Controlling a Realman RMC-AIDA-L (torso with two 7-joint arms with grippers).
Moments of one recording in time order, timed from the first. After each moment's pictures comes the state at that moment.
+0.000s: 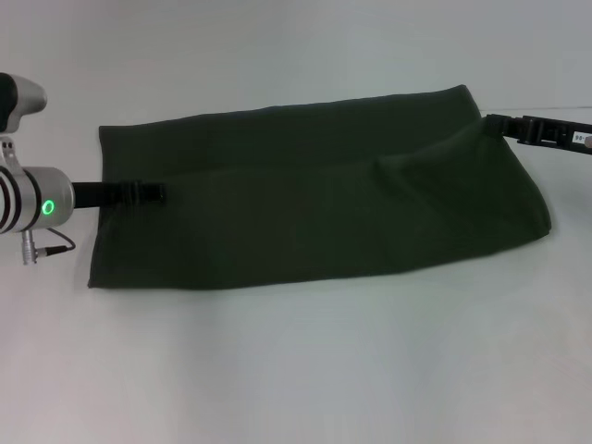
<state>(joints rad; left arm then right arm) -0.81 -2.05 0.70 0.43 2.38 0.68 -2.20 0.67 1.97 -0.58 -0.58 -2.01 -1.14 1.91</state>
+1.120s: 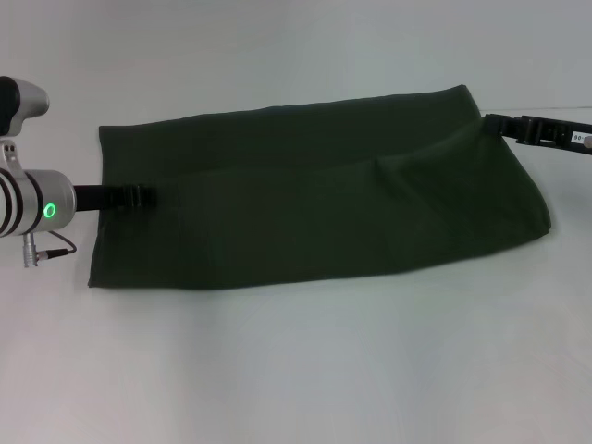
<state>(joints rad) -0.81 -2.05 0.71 0.44 2.38 0.68 -2.20 0.67 1.97 -0.58 -0.58 -2.01 -1.15 1.90</state>
